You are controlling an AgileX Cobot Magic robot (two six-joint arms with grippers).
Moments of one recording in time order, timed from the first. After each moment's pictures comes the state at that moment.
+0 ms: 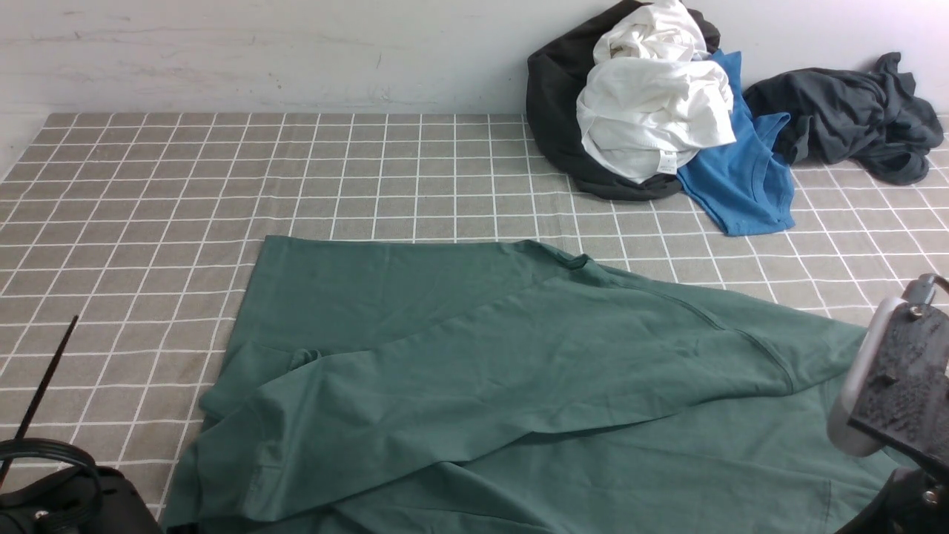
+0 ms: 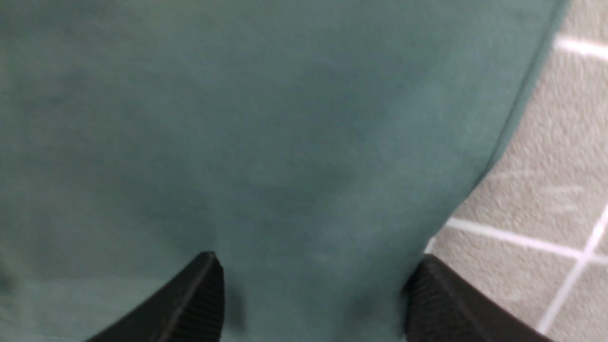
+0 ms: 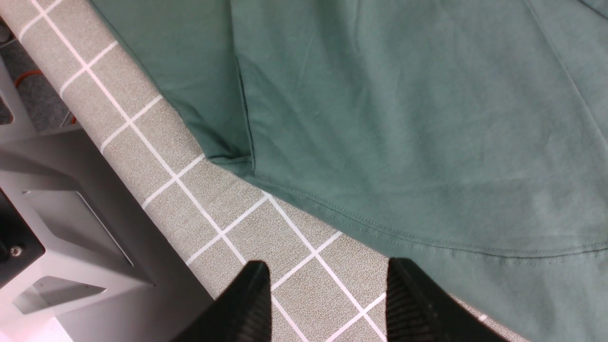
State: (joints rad) right arm 0.63 0.95 -0.79 0.21 1.20 -0.34; left arm -0.73 1.32 -0.44 0.09 0.74 0.50
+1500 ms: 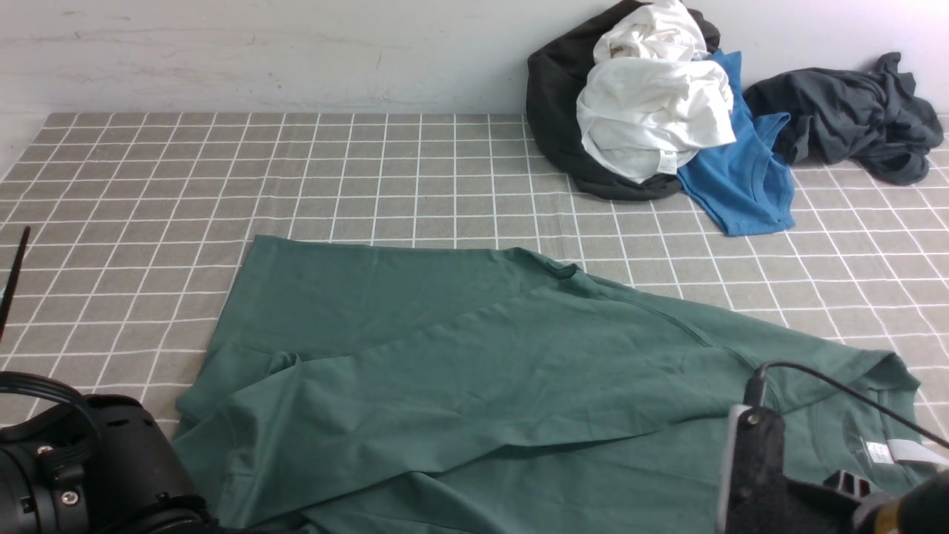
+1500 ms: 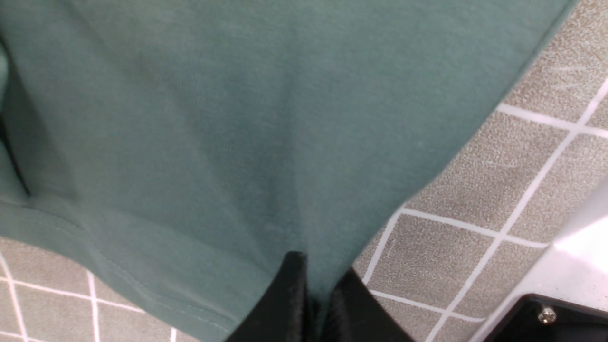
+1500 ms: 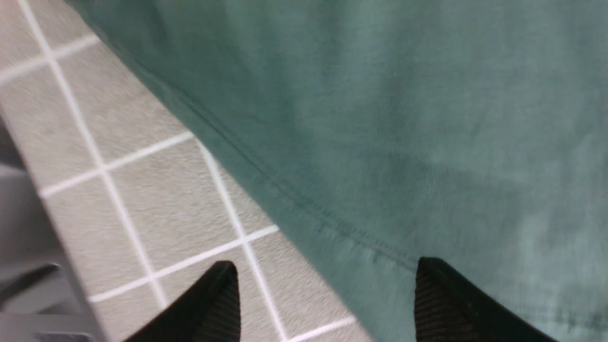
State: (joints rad) right arm 0.63 1.24 -0.59 0.16 0.89 -0.72; left arm -0.73 1.31 -0.58 0.16 1.07 0.44
